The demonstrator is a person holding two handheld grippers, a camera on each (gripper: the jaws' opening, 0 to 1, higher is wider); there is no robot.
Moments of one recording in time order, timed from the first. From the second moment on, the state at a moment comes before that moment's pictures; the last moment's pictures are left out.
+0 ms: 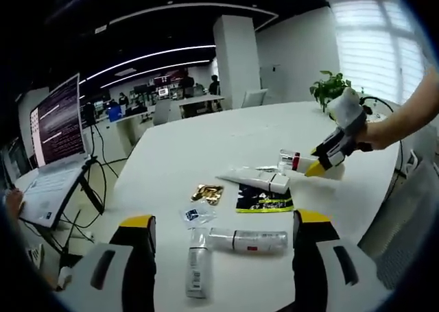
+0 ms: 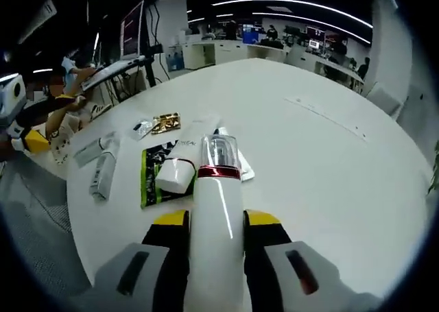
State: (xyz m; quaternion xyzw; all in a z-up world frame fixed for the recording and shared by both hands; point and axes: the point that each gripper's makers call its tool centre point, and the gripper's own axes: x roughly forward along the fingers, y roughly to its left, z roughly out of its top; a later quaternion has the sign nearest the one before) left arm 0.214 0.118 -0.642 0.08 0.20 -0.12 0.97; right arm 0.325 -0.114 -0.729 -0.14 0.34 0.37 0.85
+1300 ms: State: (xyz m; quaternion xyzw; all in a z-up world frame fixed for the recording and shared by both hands) left arm 0.218 0.024 -0.562 -0.08 0.15 -0.23 0.96; right arm 0.234 -0.081 -0.609 0.11 0.23 0.44 0.86
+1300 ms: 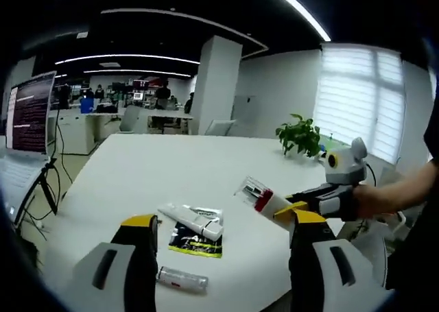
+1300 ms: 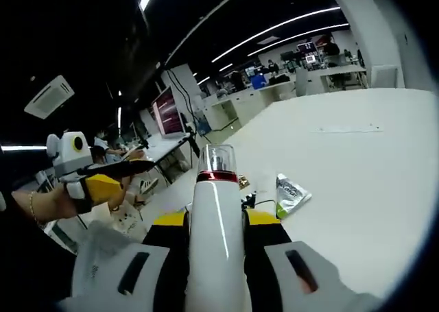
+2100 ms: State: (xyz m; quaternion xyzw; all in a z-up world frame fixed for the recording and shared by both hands) left arm 0.224 -0.053 -0.540 -0.26 0.16 -0.34 0.89; right arm 0.196 -0.084 -0.556 0.28 0.16 0.50 0.80
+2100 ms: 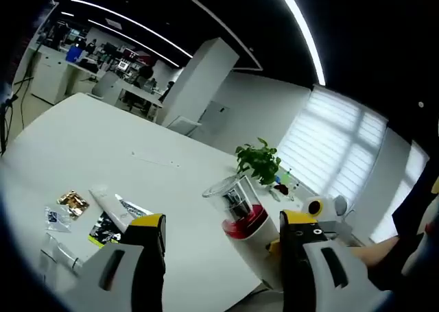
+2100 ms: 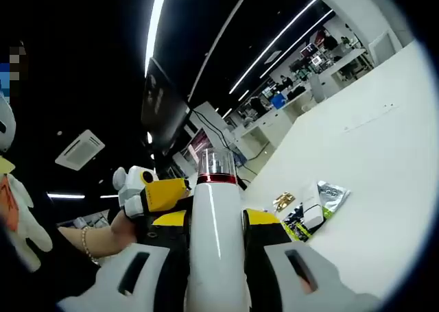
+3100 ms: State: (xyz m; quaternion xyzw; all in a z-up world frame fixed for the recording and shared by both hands) left arm 0.203 -0.103 -0.518 -0.28 0.19 -0.46 0.82; right arm 0.174 -0.082 -0.539 0.32 0.16 0.58 0.73
